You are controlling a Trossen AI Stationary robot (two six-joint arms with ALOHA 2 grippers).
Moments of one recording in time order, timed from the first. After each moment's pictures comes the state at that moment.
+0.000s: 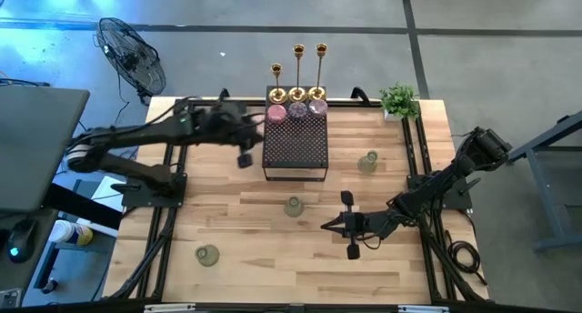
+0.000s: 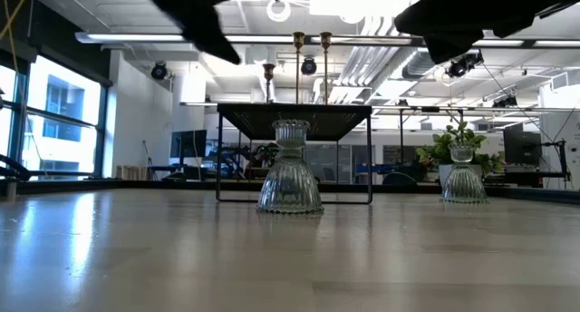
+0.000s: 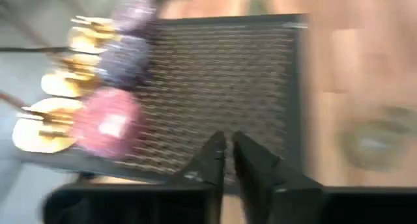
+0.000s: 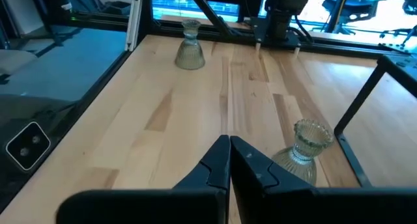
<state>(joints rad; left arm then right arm) 0.27 1.18 1.03 -0.45 -0.05 0.22 0.58 1.44 0.60 0.50 0.49 0.12</state>
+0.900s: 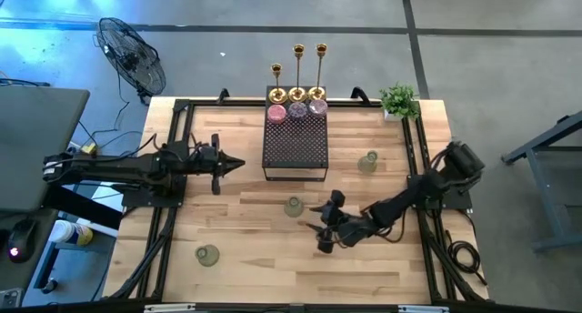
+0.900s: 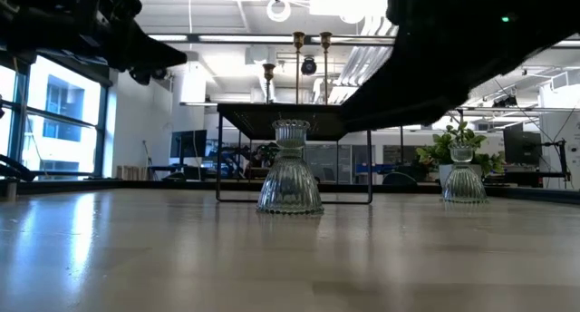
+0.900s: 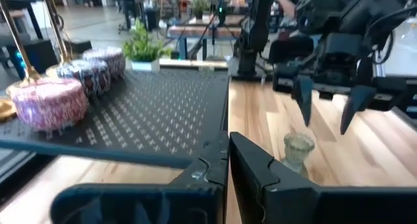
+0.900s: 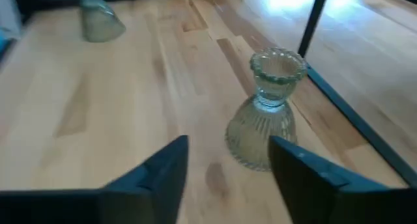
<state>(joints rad) 0.12 0.56 0.22 0.29 -0.02 0.00 0.51 1.74 0.76 0.40 0.67 0.47</state>
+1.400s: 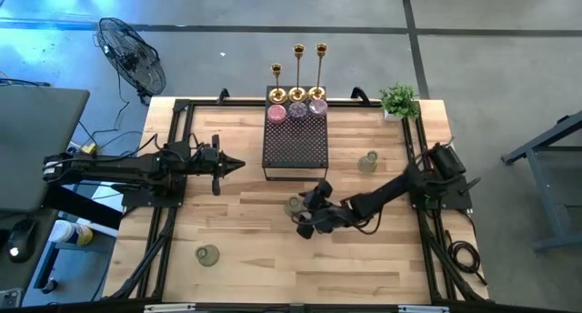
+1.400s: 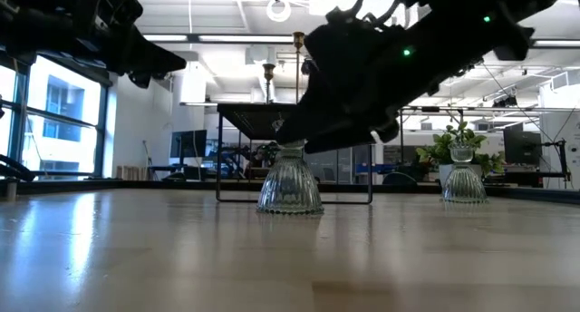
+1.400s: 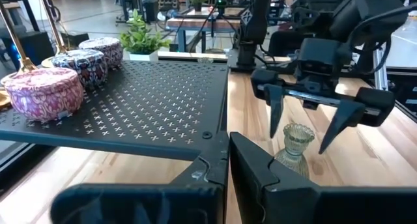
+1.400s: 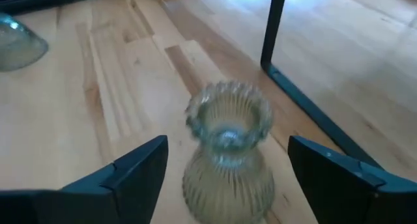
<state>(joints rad) 0.12 0.57 0.22 0.27 -0.01 -0.01 0.35 1.88 0.92 0.33 0.64 0.54</state>
